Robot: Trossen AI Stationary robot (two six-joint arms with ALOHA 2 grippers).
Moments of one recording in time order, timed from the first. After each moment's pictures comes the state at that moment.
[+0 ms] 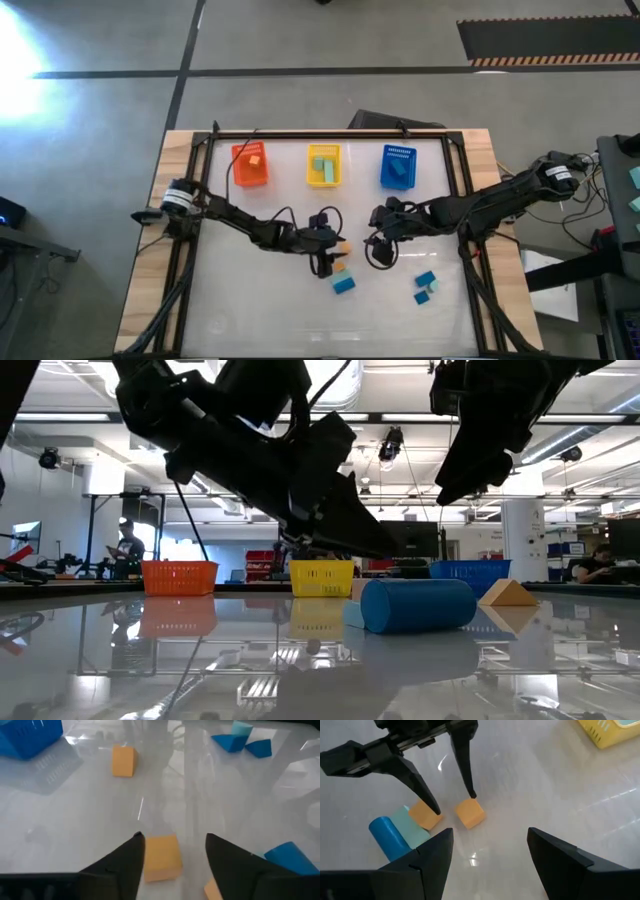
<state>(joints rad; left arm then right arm) -0.19 1.93 0.97 0.49 -0.23 -0.20 0.22 1.32 0.83 -0.39 0.21 0.53</state>
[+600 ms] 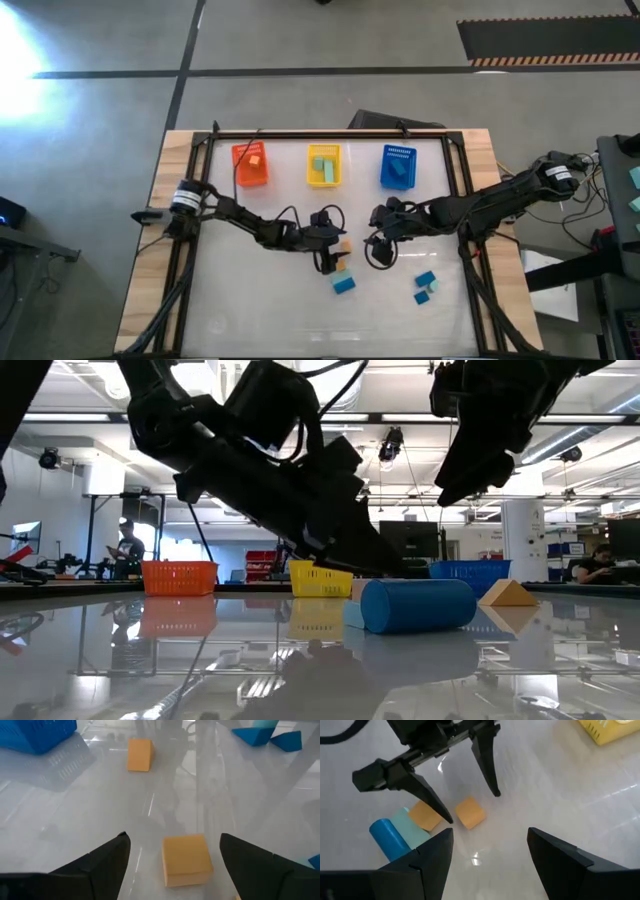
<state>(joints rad) -0.17 2.00 0.98 0.55 -0.26 -0.18 0.22 1.32 0.83 -0.40 0.21 0.55</state>
